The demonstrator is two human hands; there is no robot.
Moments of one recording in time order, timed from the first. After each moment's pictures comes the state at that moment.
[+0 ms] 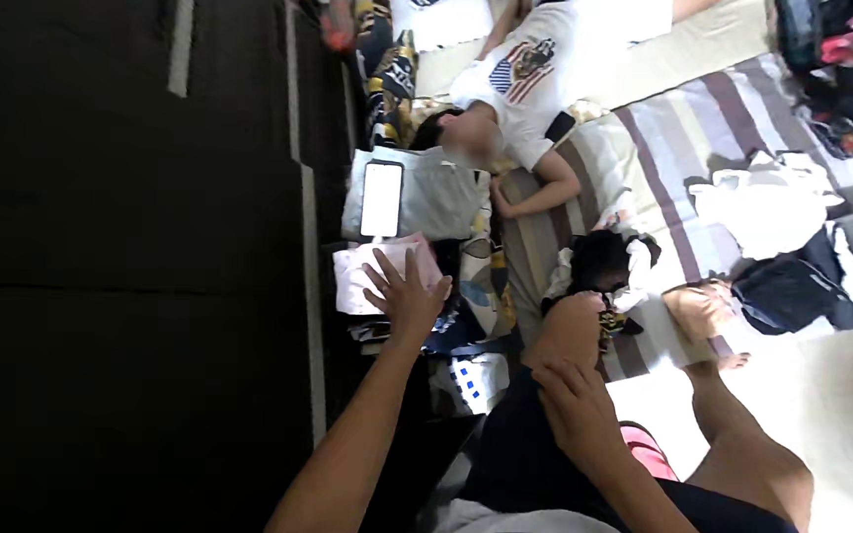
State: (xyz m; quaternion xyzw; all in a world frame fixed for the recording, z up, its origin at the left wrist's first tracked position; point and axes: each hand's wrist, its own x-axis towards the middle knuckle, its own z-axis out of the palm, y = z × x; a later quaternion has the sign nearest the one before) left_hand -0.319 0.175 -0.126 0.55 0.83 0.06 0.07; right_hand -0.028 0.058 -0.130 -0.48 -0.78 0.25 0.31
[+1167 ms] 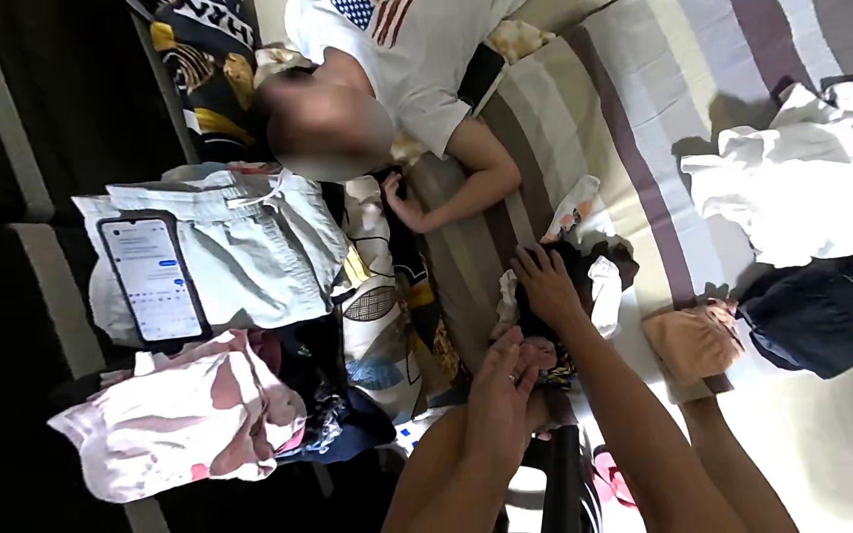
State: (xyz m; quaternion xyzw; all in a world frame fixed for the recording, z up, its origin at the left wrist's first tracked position) left_hand -0.044 0.267 -0.210 0.00 0.72 0.37 0.59; right_hand 0.033 0.351 -0.396 -0.49 -0.80 0.34 0.06
